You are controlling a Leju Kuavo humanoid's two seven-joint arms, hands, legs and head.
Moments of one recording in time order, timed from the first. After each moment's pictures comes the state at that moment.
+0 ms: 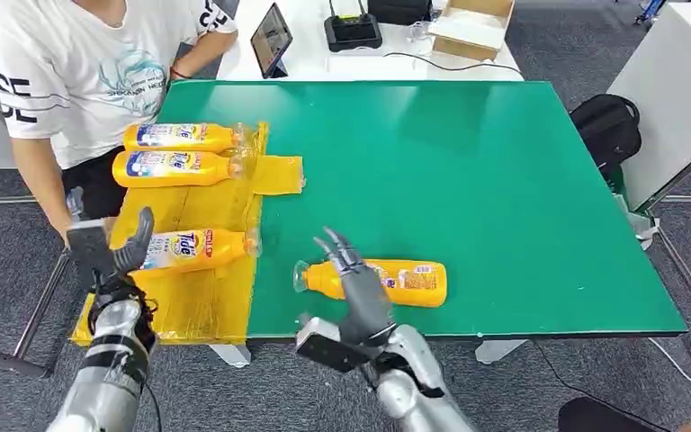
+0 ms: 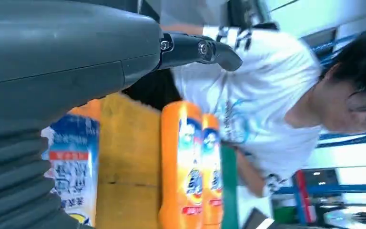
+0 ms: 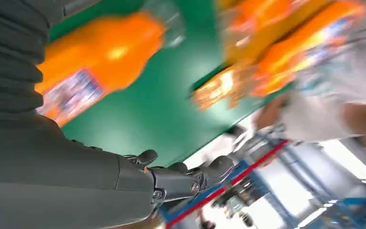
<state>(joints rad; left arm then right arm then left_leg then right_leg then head) -0.40 -0.12 0.17 -0.97 -0.22 0.50 -0.70 -0.17 0.13 0.48 -1.23 0.72 -0.37 -0.21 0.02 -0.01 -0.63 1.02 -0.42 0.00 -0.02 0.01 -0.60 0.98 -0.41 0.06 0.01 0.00</state>
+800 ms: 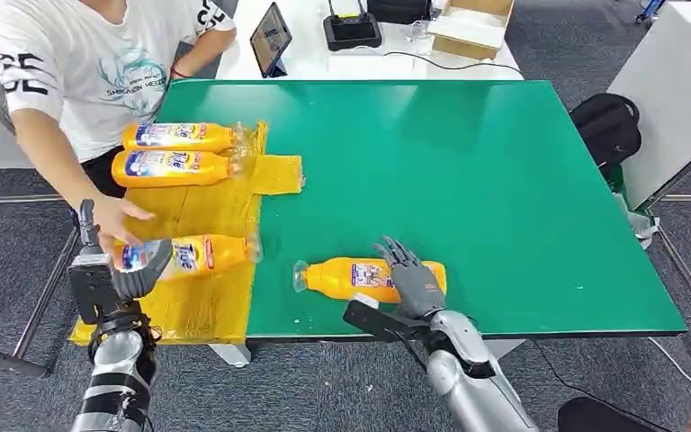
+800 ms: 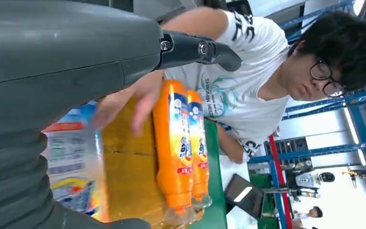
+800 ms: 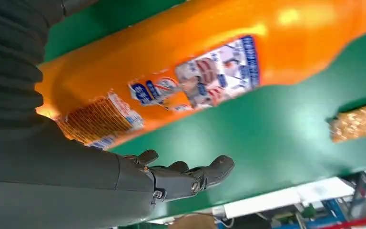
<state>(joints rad) -0.25 -0.15 0.11 -1.17 -0.25 0.40 -0.70 -0.23 0.00 0.38 -1.16 0.81 -0.15 -0.02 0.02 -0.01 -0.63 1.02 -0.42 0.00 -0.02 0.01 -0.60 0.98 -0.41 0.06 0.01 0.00</state>
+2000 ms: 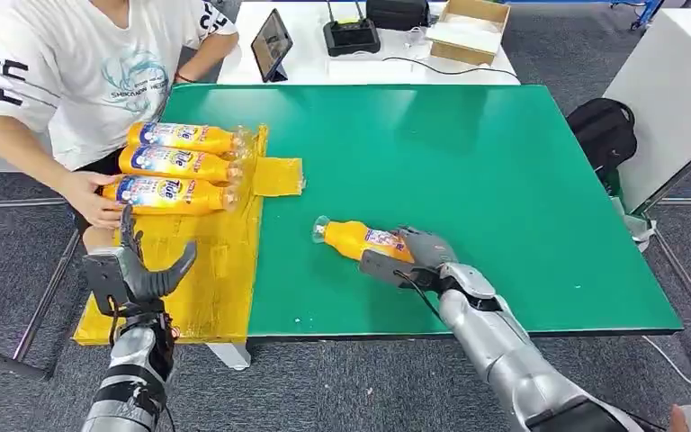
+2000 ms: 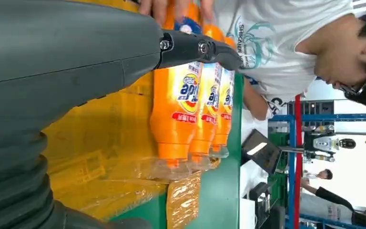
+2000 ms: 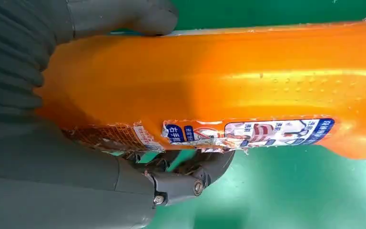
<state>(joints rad) -0.31 -0.17 0.13 -1.01 -0.14 0.21 -0.66 -0.57 -0.04 0.40 -0.69 0.74 0.04 0.07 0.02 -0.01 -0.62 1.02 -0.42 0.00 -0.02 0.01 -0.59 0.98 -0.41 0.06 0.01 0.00</state>
